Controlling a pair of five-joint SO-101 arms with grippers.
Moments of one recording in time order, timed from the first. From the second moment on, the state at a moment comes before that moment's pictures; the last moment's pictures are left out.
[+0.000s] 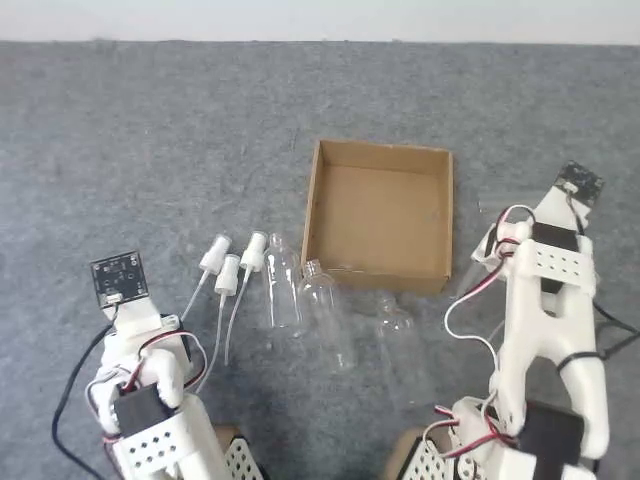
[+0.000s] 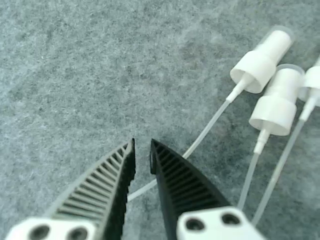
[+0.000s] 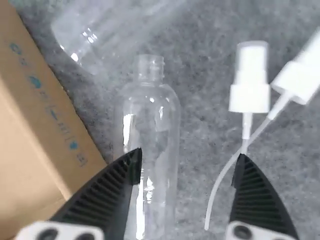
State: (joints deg) left arm -30.3 -103.4 97.7 72.2 -0.9; right arm 11.3 -17.6 39.6 59.1 -22.1
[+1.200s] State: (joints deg) left arm -30.3 -103.4 97.7 72.2 -0.9; right arm 8.8 -9.0 34.9 61.0 -21.4
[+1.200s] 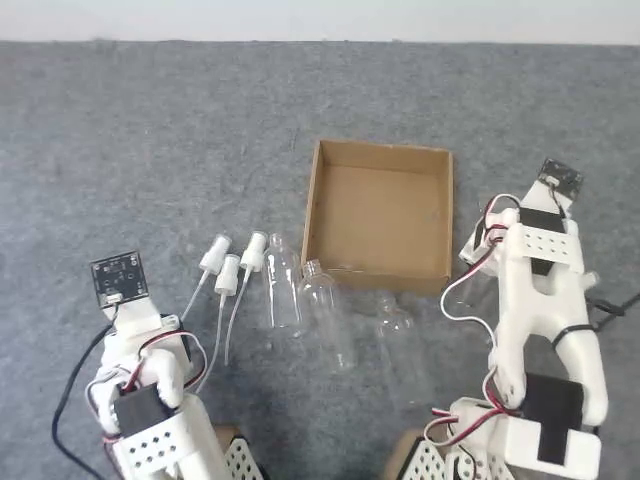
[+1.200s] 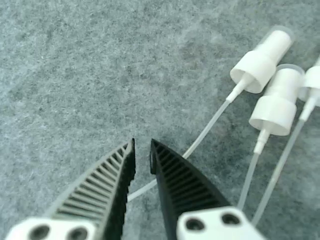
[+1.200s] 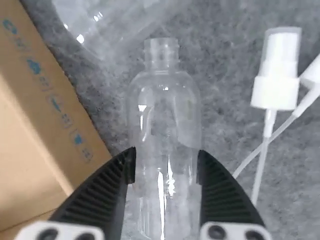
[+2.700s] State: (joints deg) left arm -30.3 -103.4 97.7 65.2 -0.9; right arm 33.5 14.9 9.6 67.9 -2.4
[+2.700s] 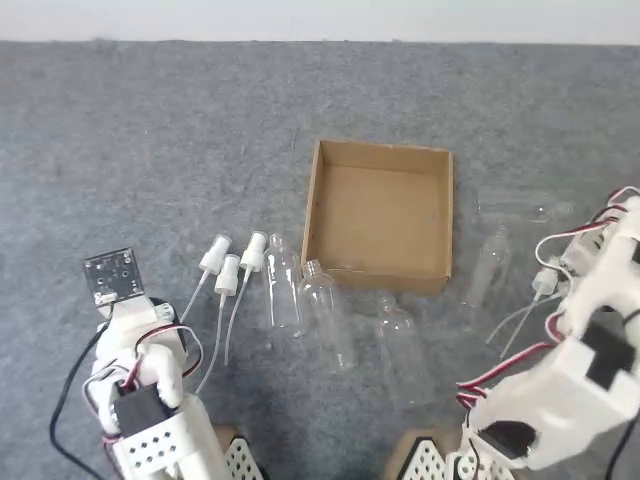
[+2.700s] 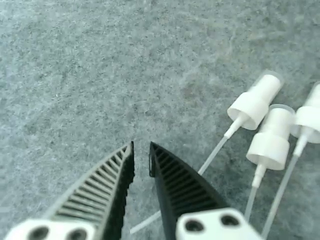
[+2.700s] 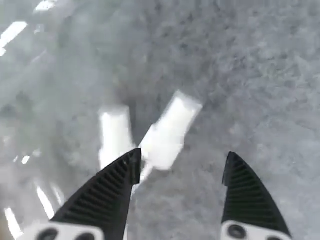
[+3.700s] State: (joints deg) left arm -30.3 -103.4 97.7 65.2 -0.9; right arm 25.7 7.1 -8.4 85.9 2.2
